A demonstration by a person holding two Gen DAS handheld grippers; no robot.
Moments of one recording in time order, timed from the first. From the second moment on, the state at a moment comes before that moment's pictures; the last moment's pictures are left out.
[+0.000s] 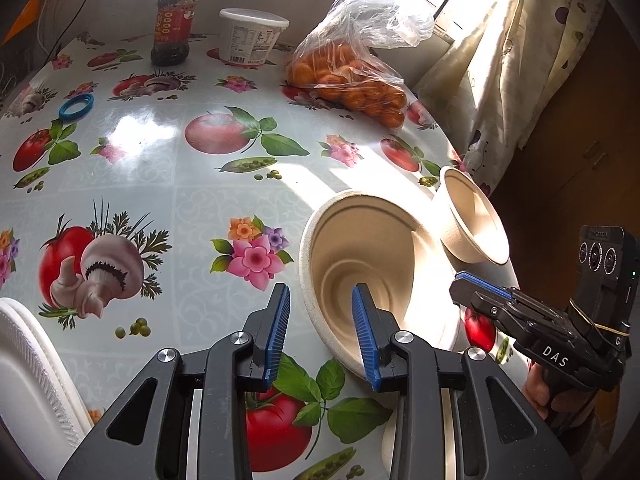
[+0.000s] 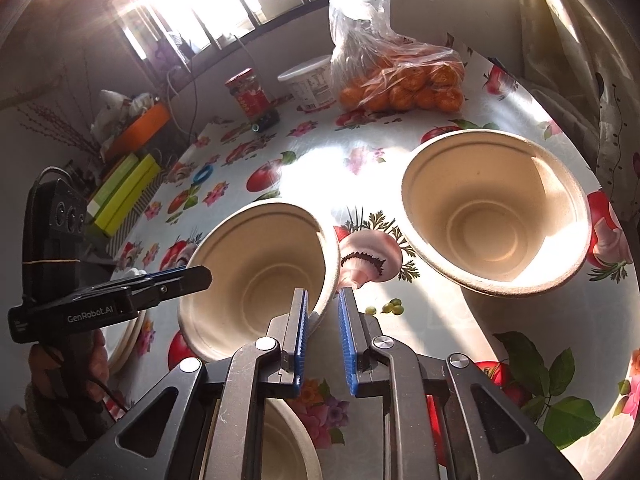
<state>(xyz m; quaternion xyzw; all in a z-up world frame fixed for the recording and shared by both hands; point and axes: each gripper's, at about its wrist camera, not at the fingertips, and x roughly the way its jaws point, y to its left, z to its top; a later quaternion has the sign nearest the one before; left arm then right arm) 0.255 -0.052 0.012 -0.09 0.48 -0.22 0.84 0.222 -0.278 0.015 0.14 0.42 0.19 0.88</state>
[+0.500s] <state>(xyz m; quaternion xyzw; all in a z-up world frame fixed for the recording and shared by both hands) 0.255 -0.057 0.016 -0.10 0.48 -0.23 0.84 0.223 -0.280 0.015 0.16 0.42 0.20 0.87</state>
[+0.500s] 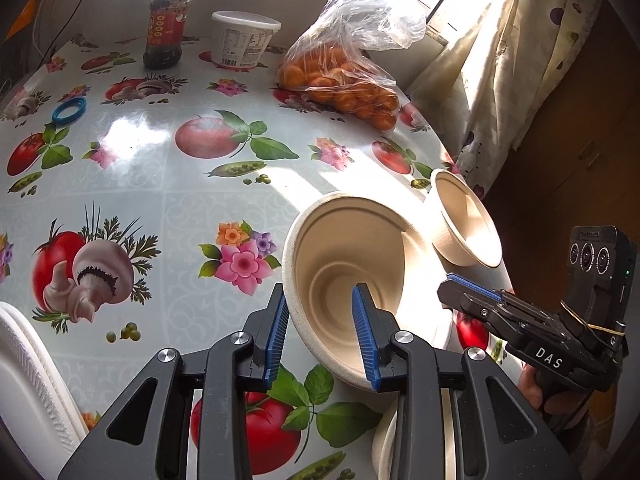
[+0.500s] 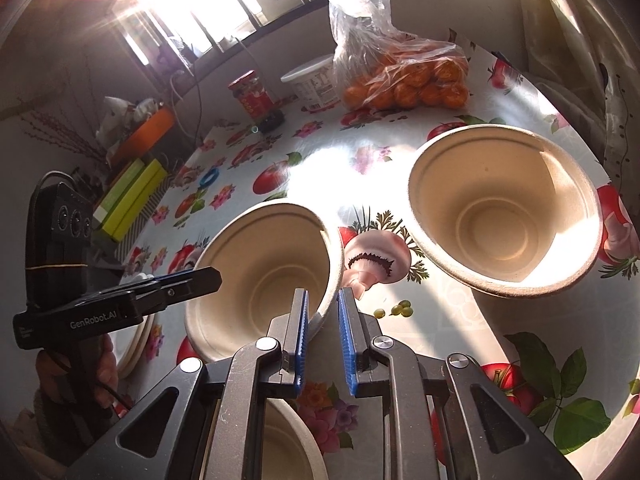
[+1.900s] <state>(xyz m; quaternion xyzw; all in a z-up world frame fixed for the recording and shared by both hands) 0.168 -0.066 0.054 -0.08 0.45 -0.27 0.85 0.125 -0.295 0.064 0.17 0.35 0.18 0.90</state>
